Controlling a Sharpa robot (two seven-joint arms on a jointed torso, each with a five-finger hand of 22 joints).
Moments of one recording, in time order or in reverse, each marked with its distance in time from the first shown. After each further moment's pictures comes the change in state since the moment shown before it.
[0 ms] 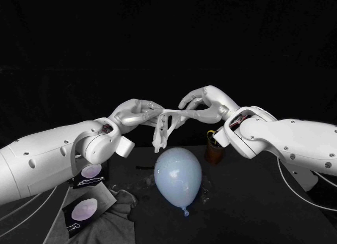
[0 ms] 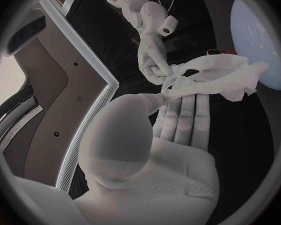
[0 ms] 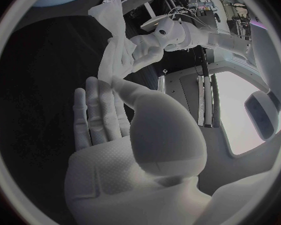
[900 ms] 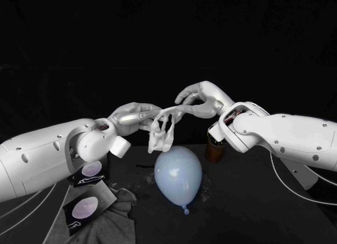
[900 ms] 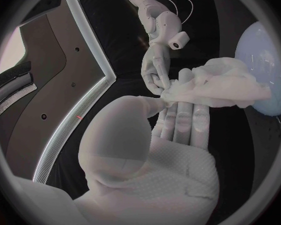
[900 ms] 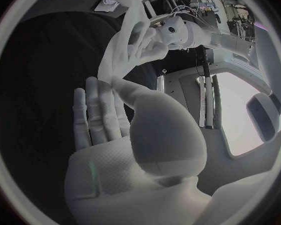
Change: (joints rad) left arm 0.002 -0.020 0.000 -0.004 0.145 0.151 -0.103; left_hand -0.041 0.022 0.088 0.011 0.003 -0.126 -0.020 0.128 0.108 -0.098 0.002 -0.012 -0.013 0.168 -0.038 0.175 0.167 0.001 0.219 -0.075 0.086 0.015; right arm 0.005 0.060 0.003 -0.068 0.010 -0.009 0.019; right_hand -0.003 0.003 0.000 0.000 -0.004 0.000 0.000 0.000 0.000 0.000 0.000 -0.001 -0.002 -0.004 0.000 -0.001 -0.003 -0.007 0.000 0.000 0.000 0.002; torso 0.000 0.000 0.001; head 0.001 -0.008
